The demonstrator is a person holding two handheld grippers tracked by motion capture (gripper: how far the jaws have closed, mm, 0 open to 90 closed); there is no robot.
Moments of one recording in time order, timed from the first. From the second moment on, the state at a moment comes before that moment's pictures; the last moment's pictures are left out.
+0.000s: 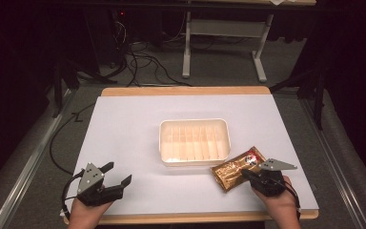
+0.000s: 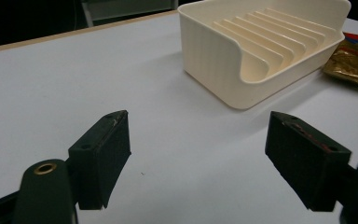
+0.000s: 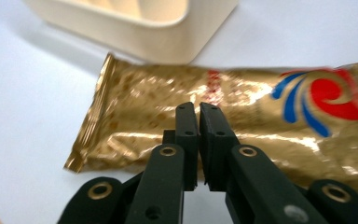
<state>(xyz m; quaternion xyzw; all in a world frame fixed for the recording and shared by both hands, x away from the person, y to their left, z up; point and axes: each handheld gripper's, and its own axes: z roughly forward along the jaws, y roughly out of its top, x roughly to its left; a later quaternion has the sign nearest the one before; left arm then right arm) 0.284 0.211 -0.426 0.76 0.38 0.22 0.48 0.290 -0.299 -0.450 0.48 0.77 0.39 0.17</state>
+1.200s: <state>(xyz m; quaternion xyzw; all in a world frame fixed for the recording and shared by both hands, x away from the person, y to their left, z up) 0.279 0.211 -0.431 0.77 0.38 0.23 0.46 0.317 -0.379 -0.457 0.61 0.64 0.44 0.18</state>
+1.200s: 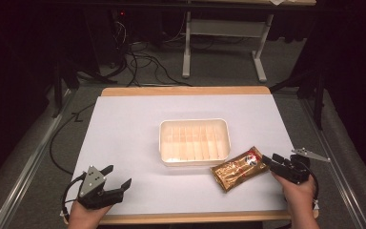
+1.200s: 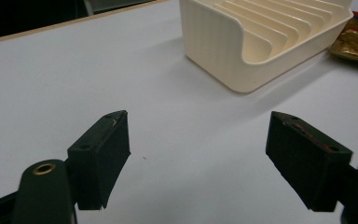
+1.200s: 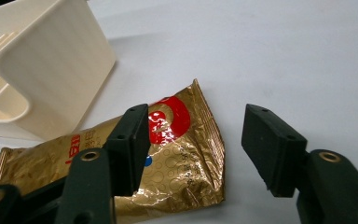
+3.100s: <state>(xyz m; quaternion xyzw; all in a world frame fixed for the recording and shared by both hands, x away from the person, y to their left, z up) 0.285 0.211 -0.428 0.77 0.38 0.22 0.47 0.317 -0.384 -0.475 0.65 0.60 0.46 0.08</state>
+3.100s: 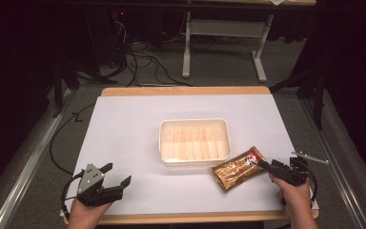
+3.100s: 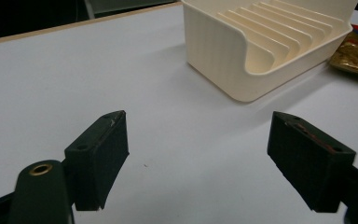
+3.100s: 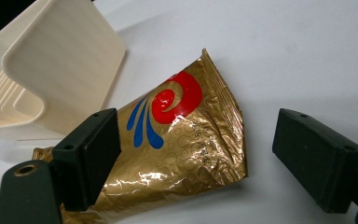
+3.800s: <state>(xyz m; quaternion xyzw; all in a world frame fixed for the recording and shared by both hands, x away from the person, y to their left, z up) 0.285 0.210 -0.431 0.77 0.38 0.21 0.47 0.318 -0.381 -0.488 0.63 0.59 0.50 0.02</state>
